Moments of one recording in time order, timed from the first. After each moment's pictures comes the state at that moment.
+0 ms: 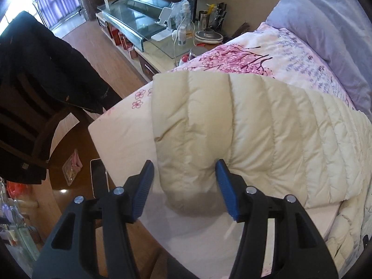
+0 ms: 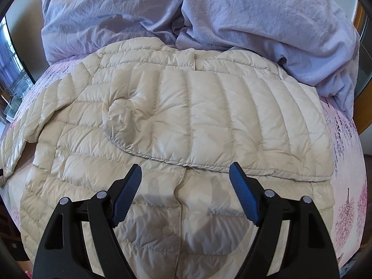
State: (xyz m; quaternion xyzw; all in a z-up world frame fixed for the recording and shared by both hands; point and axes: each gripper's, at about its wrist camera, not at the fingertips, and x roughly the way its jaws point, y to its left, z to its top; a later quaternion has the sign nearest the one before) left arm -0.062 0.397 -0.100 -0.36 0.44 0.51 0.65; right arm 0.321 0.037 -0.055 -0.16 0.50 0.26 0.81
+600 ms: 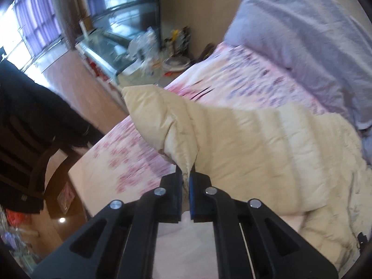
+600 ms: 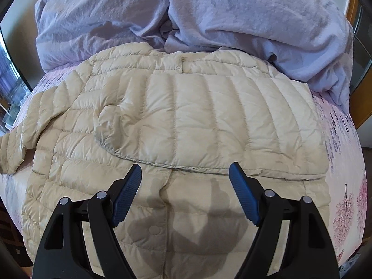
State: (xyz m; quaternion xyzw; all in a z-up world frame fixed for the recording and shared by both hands) left arm 0.022 0.391 -0.044 -0.30 0.41 0.48 0.72; right arm 0.335 0.016 -0.050 -0.13 0.50 0.24 0.82
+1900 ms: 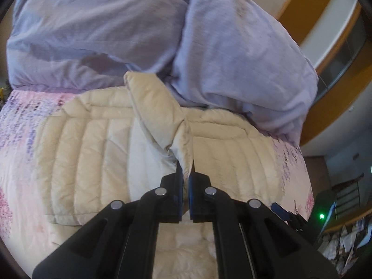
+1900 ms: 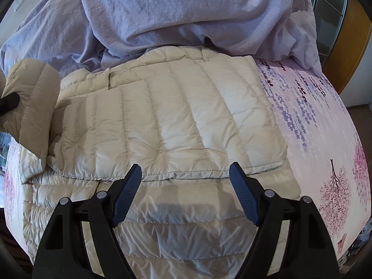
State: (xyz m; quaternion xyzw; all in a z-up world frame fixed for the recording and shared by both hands) left arm 0.321 0.147 0.010 -0.23 0.42 0.08 0.87; right arm 0.387 -0.068 -0.058 -0.06 0.53 0.16 0.83
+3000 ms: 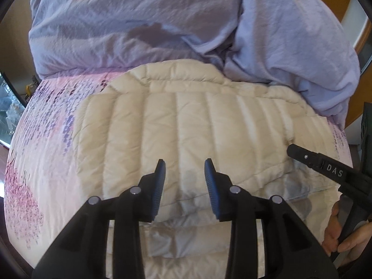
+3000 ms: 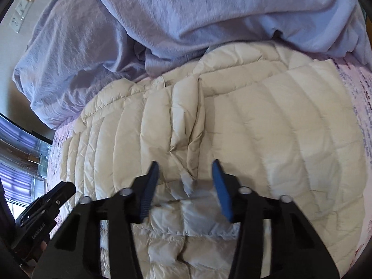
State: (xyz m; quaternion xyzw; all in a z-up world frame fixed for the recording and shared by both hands) left arm 0.296 0.210 -0.039 -0.18 0.49 0.18 0.84; right arm 0.432 0.028 -0.071 0.04 0.59 0.25 0.77
